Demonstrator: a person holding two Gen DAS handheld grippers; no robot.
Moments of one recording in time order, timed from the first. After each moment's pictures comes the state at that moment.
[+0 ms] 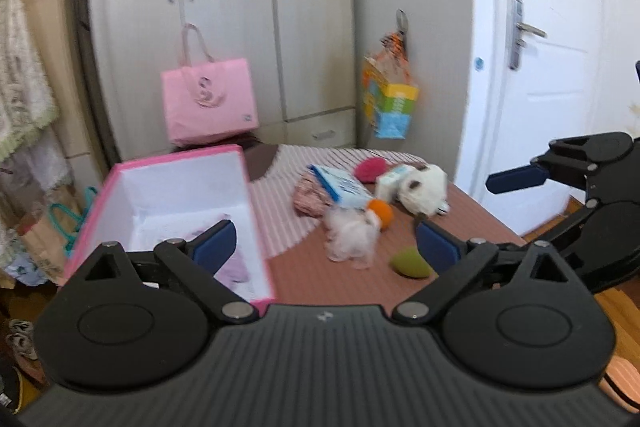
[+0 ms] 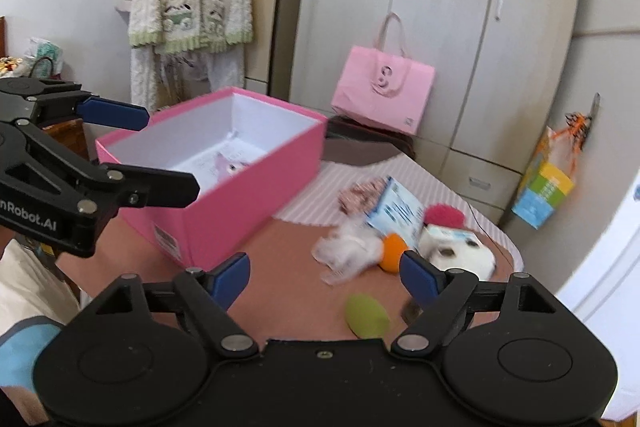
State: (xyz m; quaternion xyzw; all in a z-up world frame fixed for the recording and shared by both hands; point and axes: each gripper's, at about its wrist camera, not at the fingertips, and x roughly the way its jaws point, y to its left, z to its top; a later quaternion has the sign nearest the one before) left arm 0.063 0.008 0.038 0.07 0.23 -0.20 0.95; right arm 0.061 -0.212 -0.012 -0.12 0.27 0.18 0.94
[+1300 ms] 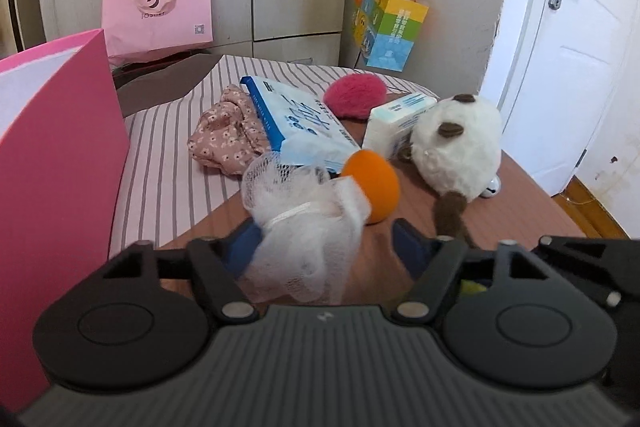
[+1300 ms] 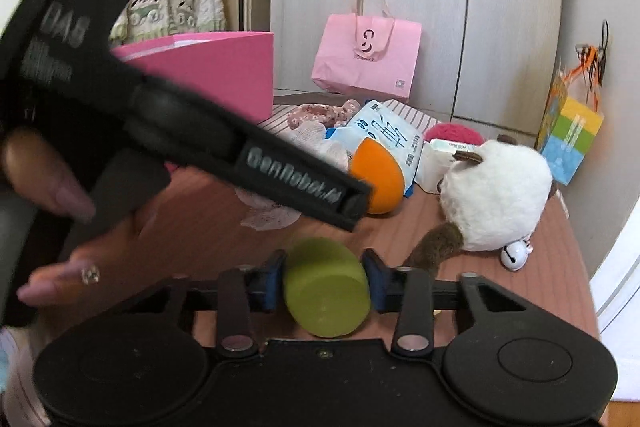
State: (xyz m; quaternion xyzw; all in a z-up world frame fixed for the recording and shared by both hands) left arm 0.228 -0.097 -0.101 0.03 0.32 -0.21 0.92; right arm 0.157 -0.246 -0.161 -0.06 0.26 0.19 0.95
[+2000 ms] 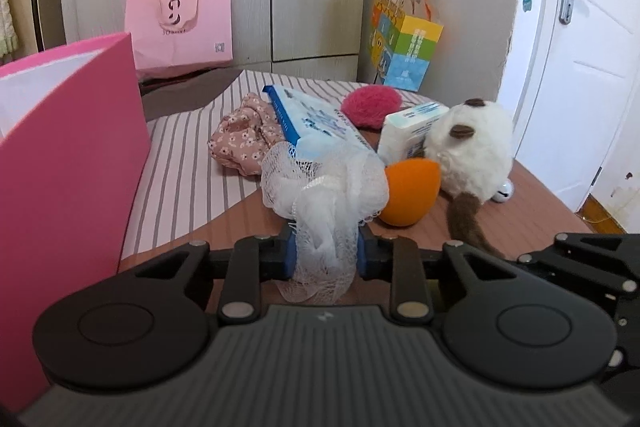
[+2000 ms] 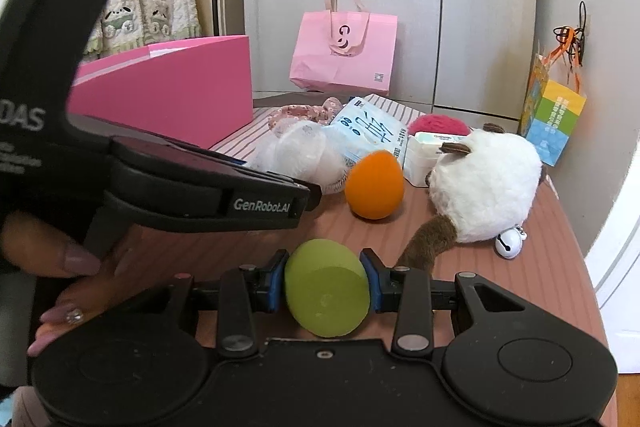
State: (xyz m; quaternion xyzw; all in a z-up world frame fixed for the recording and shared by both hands) left arm 0.208 -0.094 -0.106 0.03 0.28 -0.18 0.94; right arm 0.157 -0.240 -0.160 -0.04 0.27 0.15 0.95
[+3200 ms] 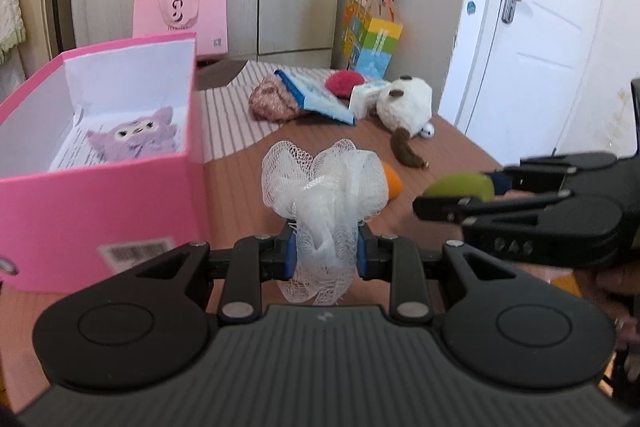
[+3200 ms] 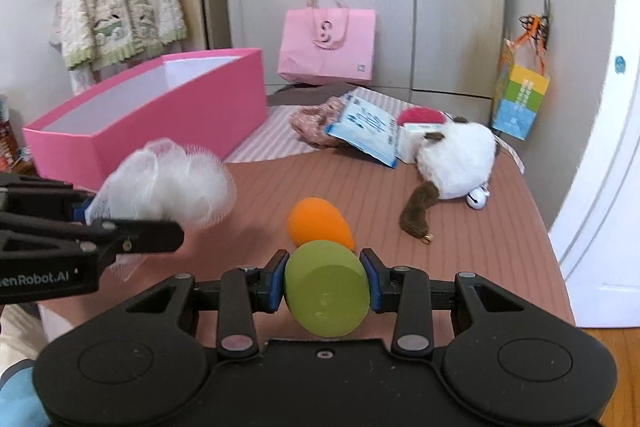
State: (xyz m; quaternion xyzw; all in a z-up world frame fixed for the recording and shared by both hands) left arm 0.073 -0.004 -0.063 0.02 0.30 -0.23 0.93; right arm 0.079 -0.228 -0.118 -0.02 0.29 0.12 0.95
